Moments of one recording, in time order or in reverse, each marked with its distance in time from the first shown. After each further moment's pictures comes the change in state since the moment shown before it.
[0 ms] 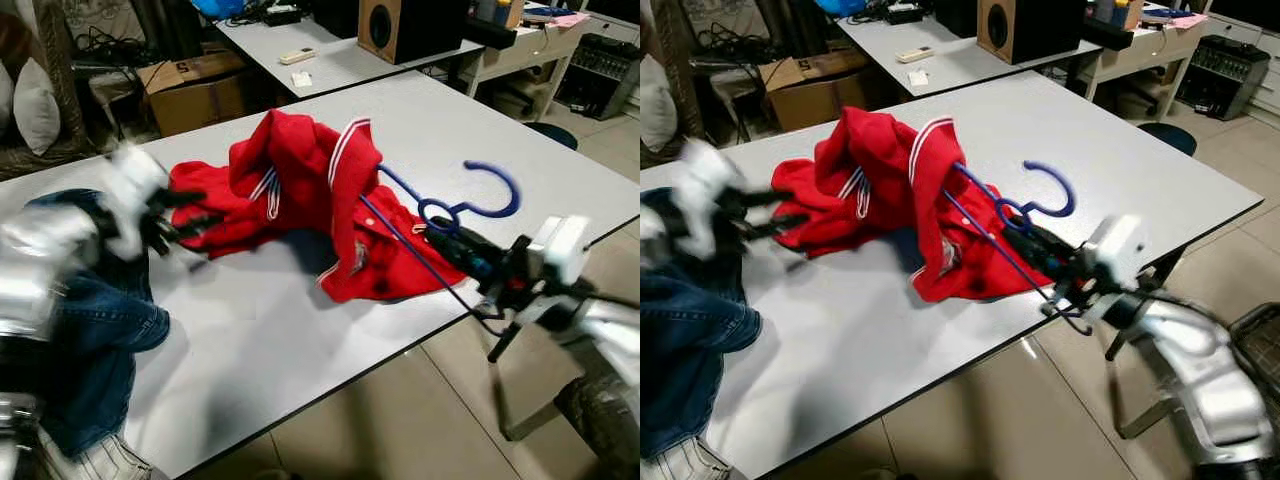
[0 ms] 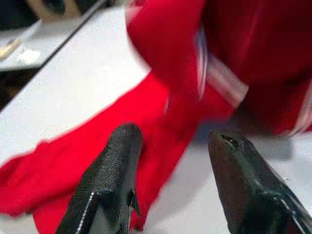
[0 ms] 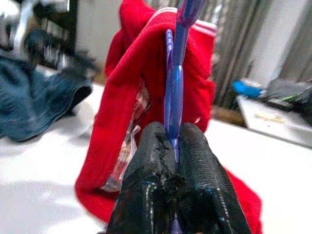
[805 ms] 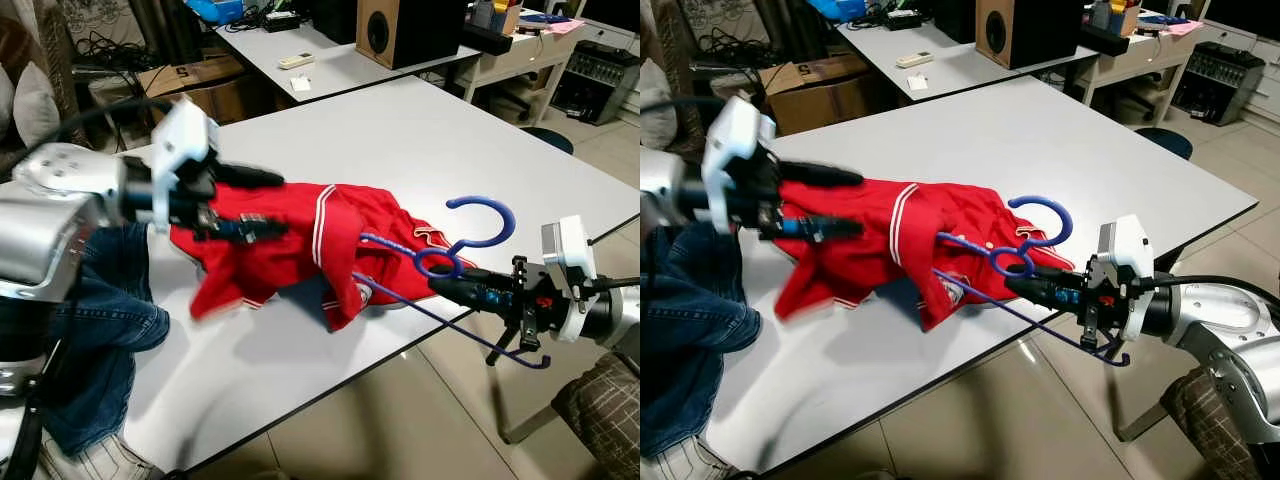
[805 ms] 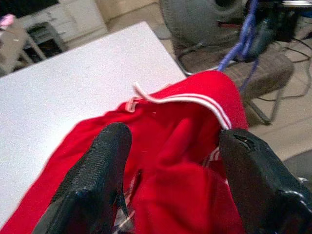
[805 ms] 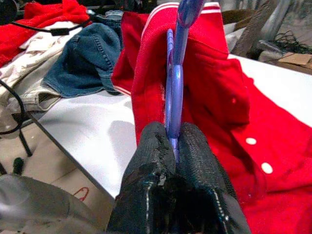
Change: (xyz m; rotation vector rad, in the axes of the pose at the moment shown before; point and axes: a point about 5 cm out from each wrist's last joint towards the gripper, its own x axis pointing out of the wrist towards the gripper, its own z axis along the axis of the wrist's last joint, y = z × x) left arm 0.035 -0.047 0.063 0.175 -0.088 -0.480; right arm -0.016 -0.005 0.005 0.153 0.193 0.352
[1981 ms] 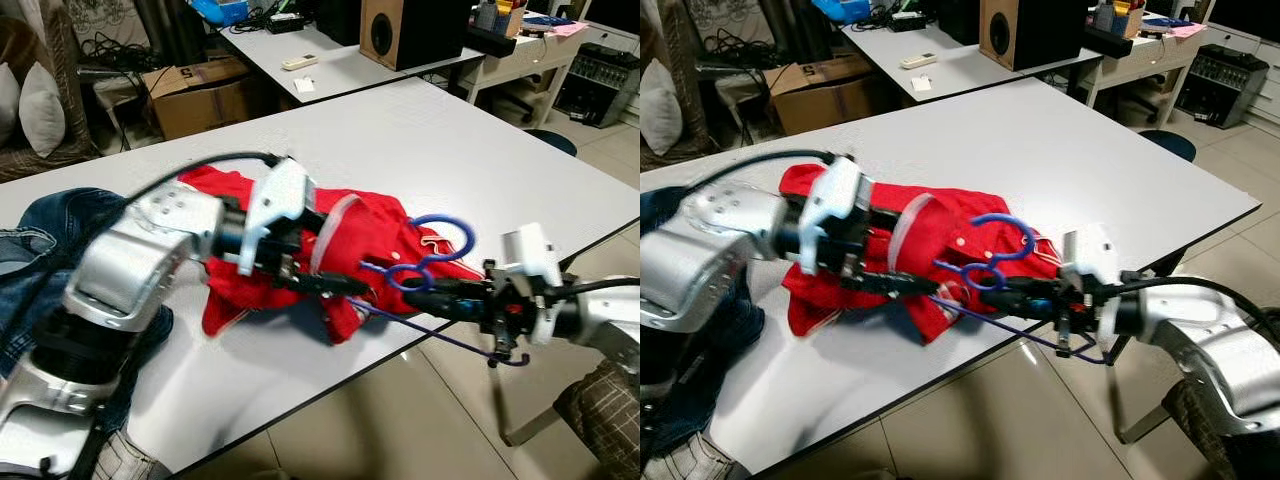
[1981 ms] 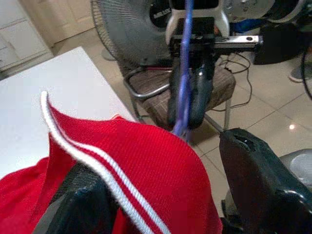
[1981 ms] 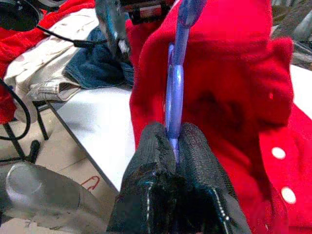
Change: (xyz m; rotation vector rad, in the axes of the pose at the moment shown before) left arm 0.073 -0.038 0.005 0.027 -0.088 -0.234; right arm 0.025 0.006 0.000 -0.040 0.038 0.099
